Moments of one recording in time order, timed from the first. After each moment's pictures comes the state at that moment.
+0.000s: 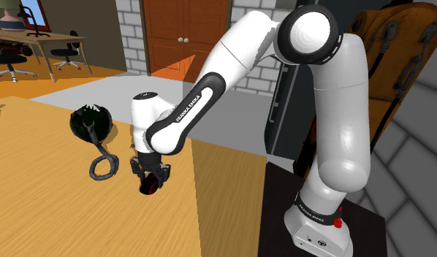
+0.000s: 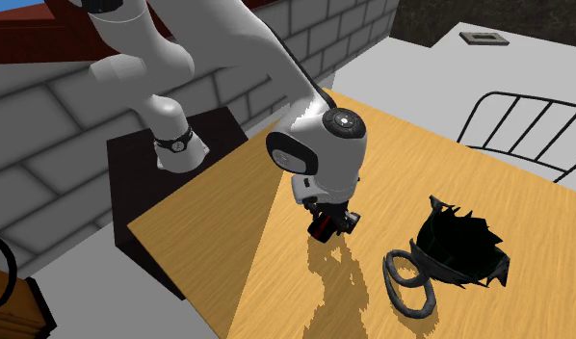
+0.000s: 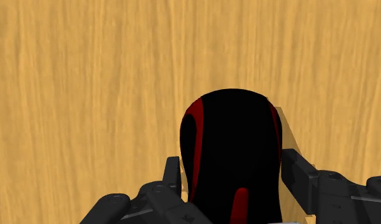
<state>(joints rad) 0.08 0.40 0.41 -2.13 -0.18 2.51 1.73</state>
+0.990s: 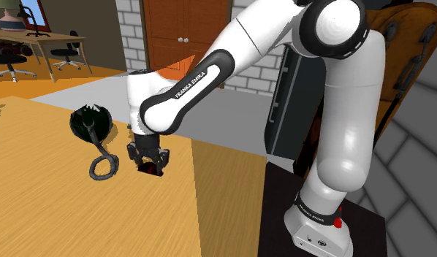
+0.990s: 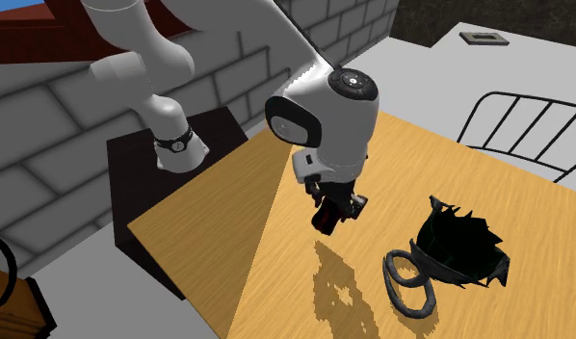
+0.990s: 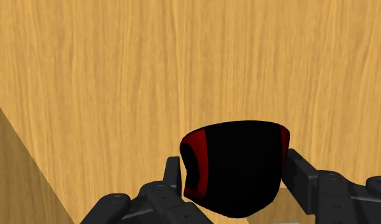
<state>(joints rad) 0.04 0.27 0.45 -2.11 -0.10 2.37 1.68</state>
